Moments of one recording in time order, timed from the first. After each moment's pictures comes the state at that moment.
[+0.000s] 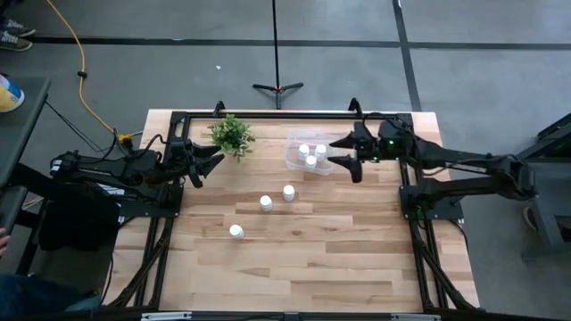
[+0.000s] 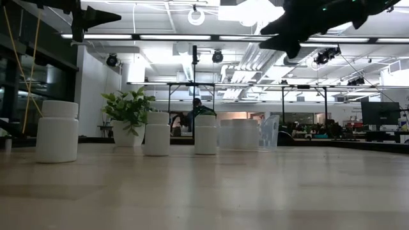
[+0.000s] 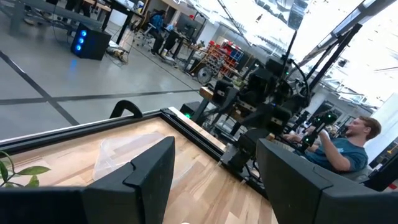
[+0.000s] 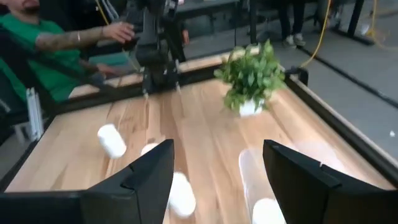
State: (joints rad) left arm -0.14 0.42 0.46 0.02 -0.57 -0.50; right arm -0.36 0.96 0.67 0.02 -0.23 0.12
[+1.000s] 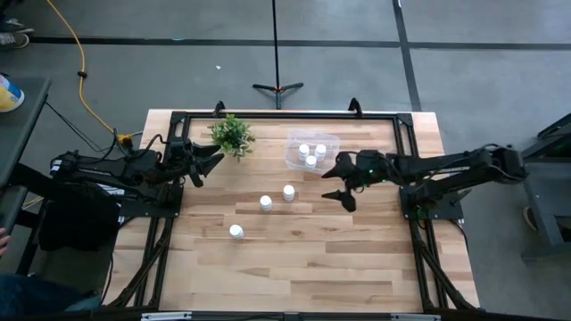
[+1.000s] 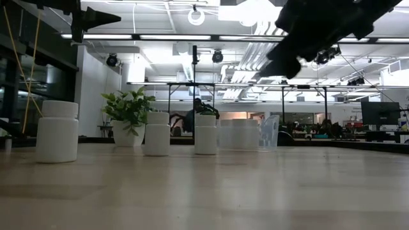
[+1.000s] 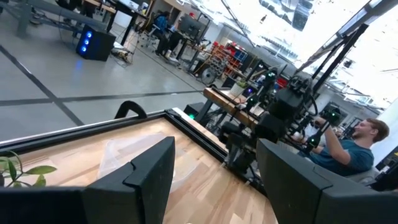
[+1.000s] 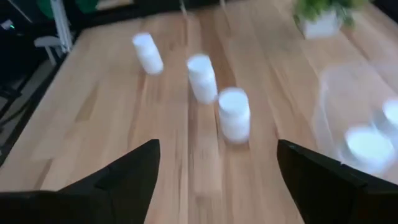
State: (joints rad) left arm -0.14 0.42 0.46 0.01 -0.59 -0.50; right arm -0.09 1.12 0.59 0.04 -0.14 0.13
